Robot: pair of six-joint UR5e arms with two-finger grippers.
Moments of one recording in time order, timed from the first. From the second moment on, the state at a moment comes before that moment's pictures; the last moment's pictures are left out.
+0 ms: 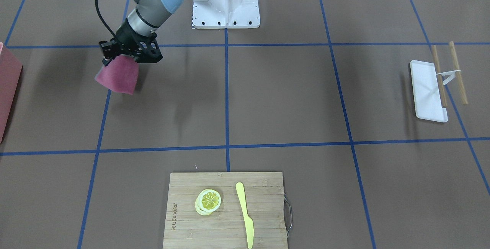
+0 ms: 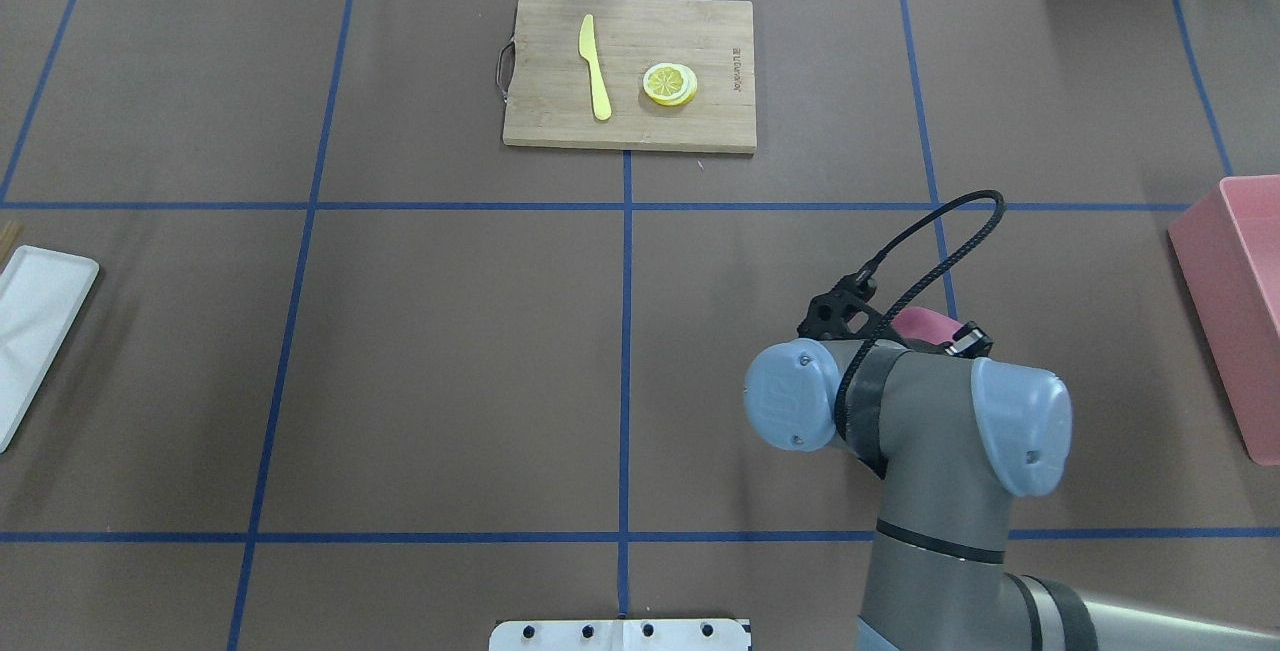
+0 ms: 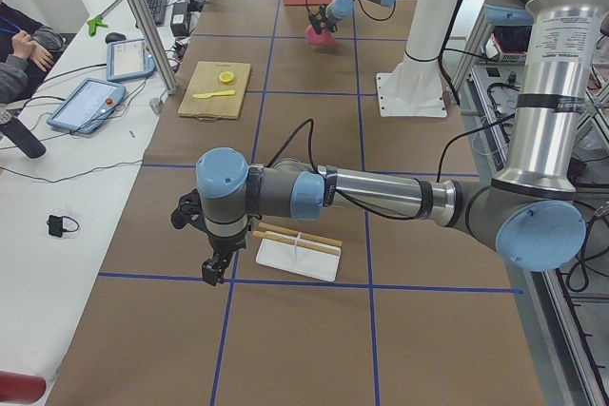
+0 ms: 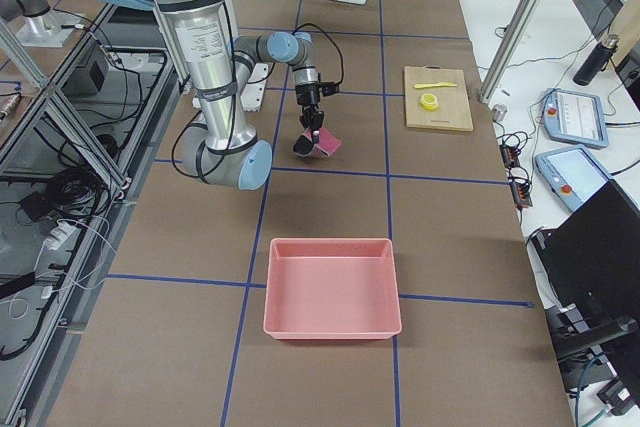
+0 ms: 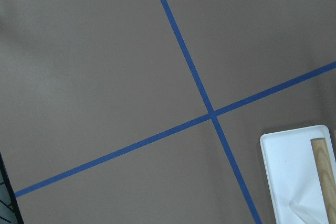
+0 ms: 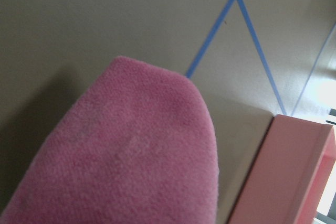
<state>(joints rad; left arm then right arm) -1.66 -1.67 -1.60 -1.54 -2.28 0.39 0.33 -1.07 1.94 -2.39 1.37 0.72</state>
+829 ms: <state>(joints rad) -1.66 -1.67 -1.60 -1.54 -2.28 0.39 0.29 -0.74 1.62 -1.96 1.46 0.98</state>
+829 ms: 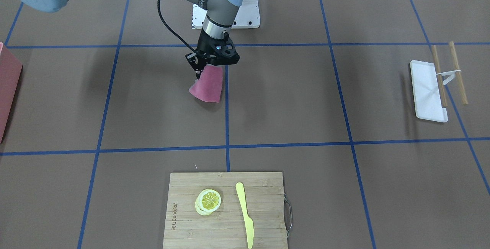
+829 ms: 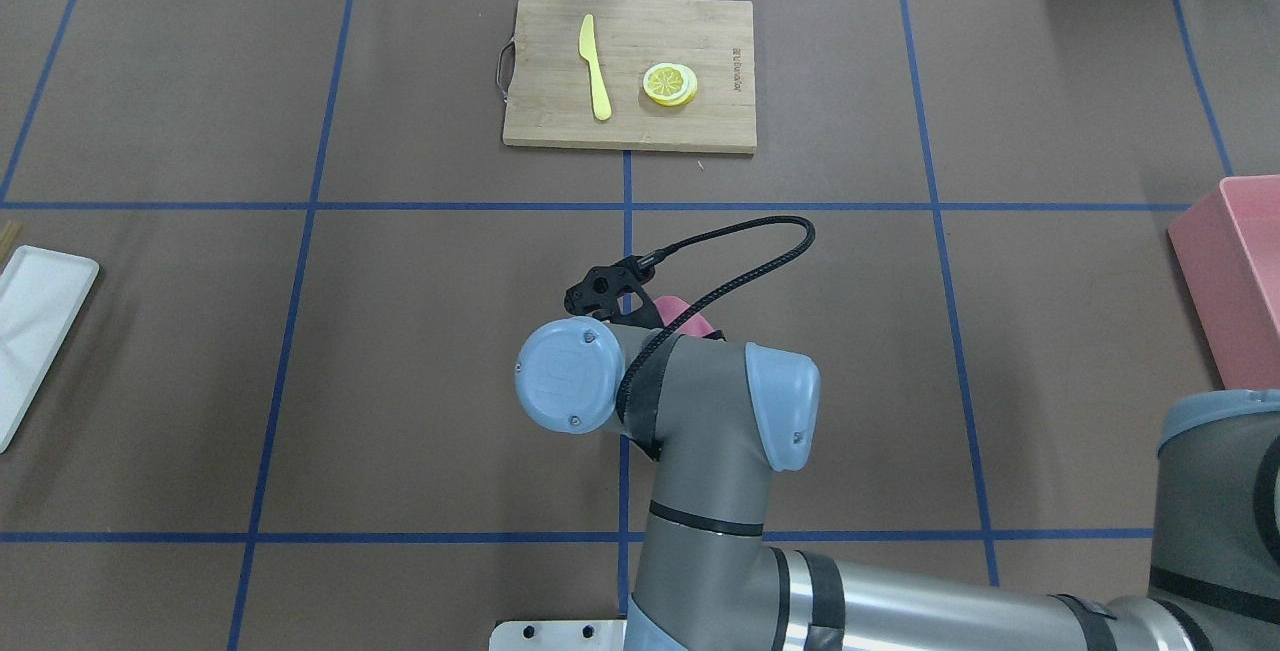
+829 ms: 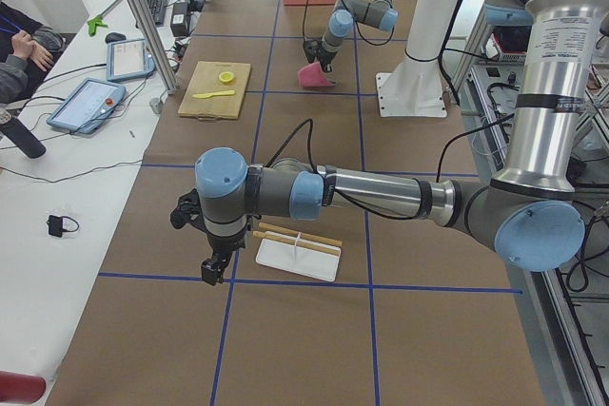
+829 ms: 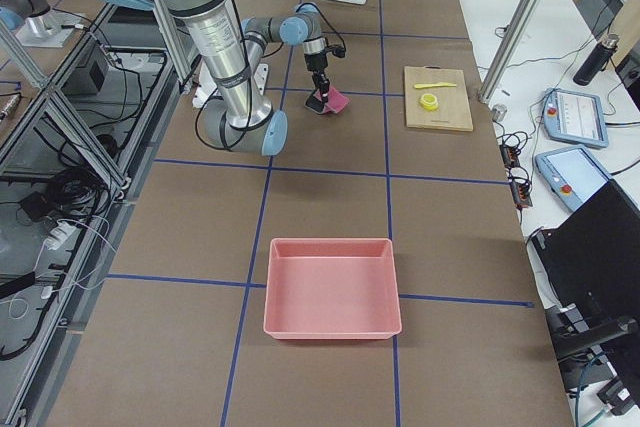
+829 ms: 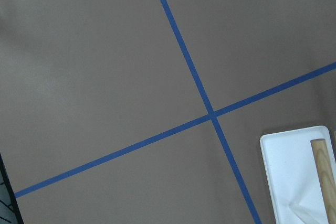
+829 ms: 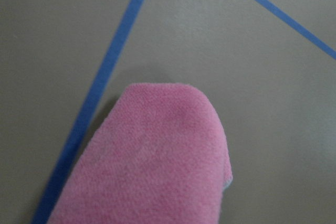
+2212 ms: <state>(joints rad) -1.66 -1.64 -1.58 -1.55 -2.28 0.39 1.04 -1.15 2.14 -2.16 1.99 0.43</state>
